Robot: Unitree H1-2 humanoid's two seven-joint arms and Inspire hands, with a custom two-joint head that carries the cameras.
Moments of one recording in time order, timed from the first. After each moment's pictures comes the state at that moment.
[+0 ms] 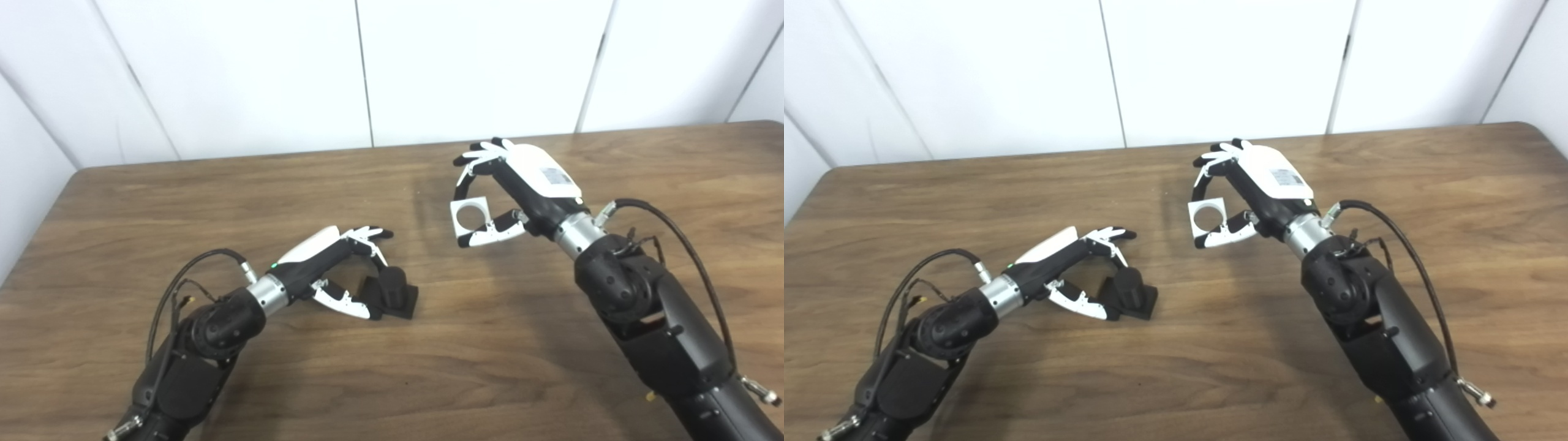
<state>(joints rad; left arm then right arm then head) -0.42 0.38 -0.37 0.26 0.31 -0.20 -0.40 -0.42 -0.36 0.31 -0.14 -0.61 0.12 0.20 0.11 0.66</state>
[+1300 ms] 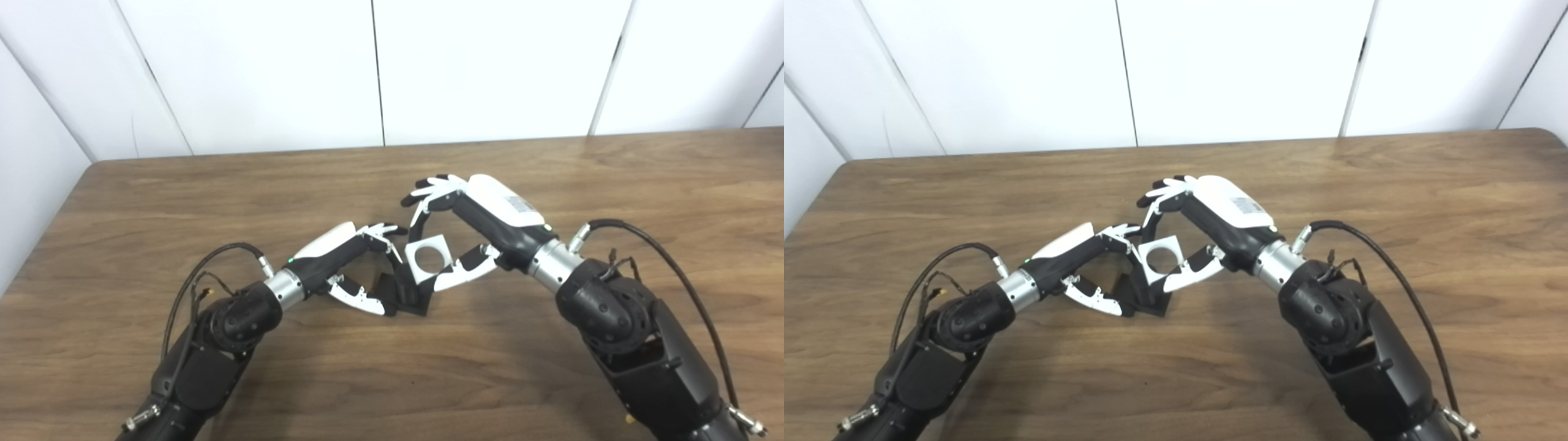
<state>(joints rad) -0.43 0.36 -0.38 0.26 0.33 -0.19 -0.38 -0.38 -0.27 0.38 -0.27 -0.54 0.12 0.36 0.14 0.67</state>
